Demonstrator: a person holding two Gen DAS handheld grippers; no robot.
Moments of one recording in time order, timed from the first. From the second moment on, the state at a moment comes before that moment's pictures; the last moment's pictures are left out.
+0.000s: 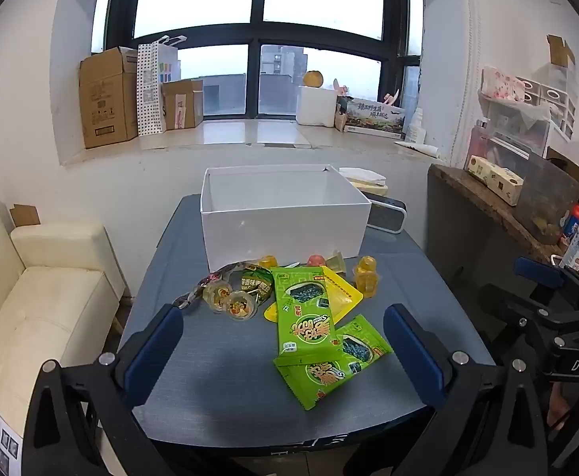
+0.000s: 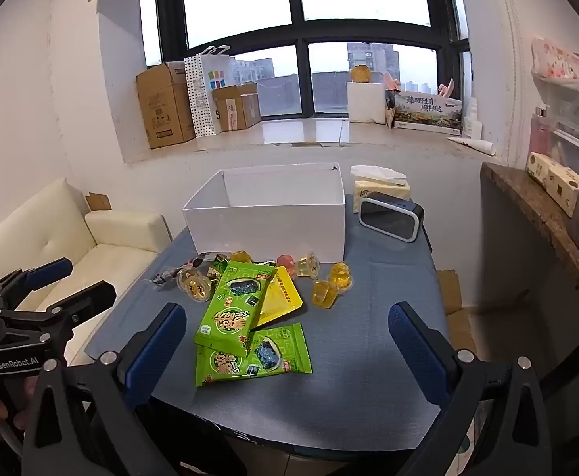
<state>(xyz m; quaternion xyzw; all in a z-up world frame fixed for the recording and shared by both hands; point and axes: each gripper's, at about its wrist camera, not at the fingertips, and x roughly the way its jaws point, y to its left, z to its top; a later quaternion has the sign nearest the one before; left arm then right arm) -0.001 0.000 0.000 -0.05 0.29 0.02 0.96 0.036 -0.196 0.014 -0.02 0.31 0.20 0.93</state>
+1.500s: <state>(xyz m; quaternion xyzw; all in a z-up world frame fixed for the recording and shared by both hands) 0.000 -0.007 -0.001 -0.04 0.30 0.01 0.95 0.034 -0.195 0.015 -0.03 0.31 0.20 0.93</state>
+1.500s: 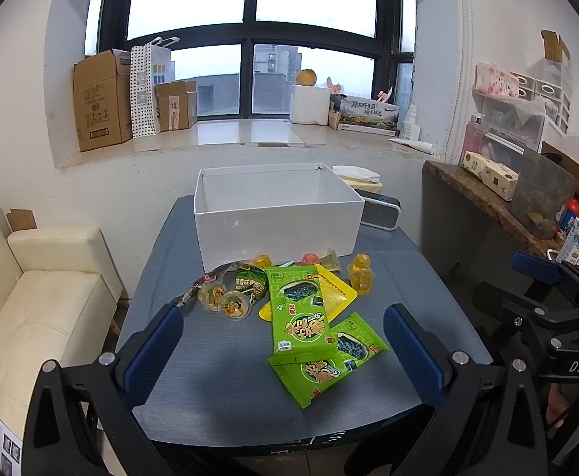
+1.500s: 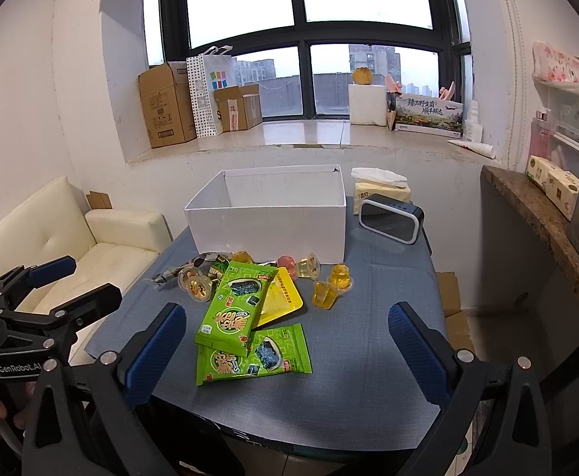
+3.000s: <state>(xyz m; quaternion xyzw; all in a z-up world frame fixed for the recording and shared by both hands) 0.000 -0.008 0.001 -0.03 0.30 0.01 0.95 0.034 -0.196 0.014 -0.03 0.31 0.20 0.93</state>
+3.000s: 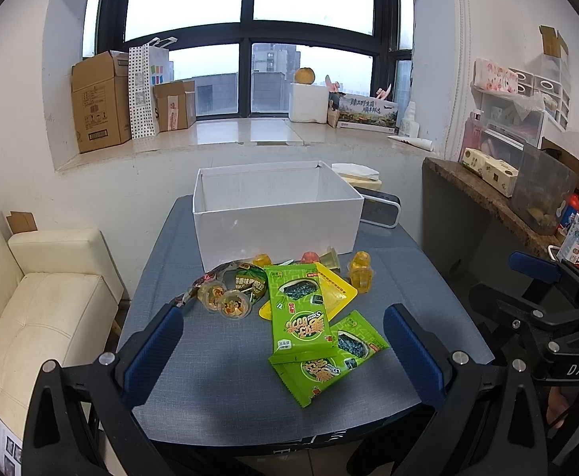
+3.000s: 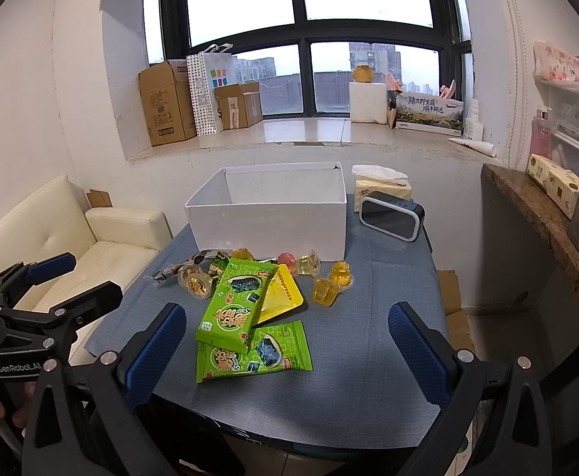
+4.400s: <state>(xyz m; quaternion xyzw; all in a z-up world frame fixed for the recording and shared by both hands) 0.183 -0.020 -0.159 -0.05 0.47 0.00 0.88 0.122 -0.236 -0.087 0.03 0.43 0.17 0.89</state>
